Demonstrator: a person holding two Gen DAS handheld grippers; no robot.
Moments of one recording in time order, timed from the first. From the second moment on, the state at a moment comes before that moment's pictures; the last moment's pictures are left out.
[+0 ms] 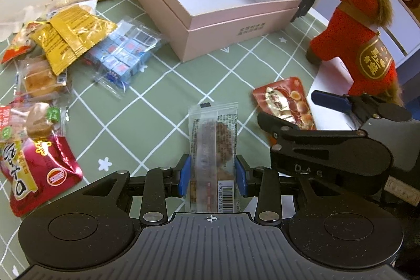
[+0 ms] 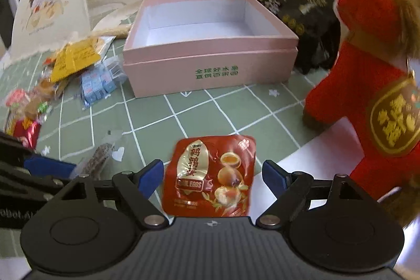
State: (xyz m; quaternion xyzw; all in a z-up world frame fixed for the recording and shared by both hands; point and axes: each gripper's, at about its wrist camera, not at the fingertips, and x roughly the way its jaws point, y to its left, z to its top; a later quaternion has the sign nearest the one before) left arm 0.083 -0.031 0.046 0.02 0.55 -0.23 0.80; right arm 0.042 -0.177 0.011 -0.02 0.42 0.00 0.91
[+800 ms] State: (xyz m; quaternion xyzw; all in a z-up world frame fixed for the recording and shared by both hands) left arm 0.086 -0.036 0.078 0.01 0.52 -0.24 0.82; right arm 0.039 -0.200 0.025 0.03 0.41 0.02 0.91
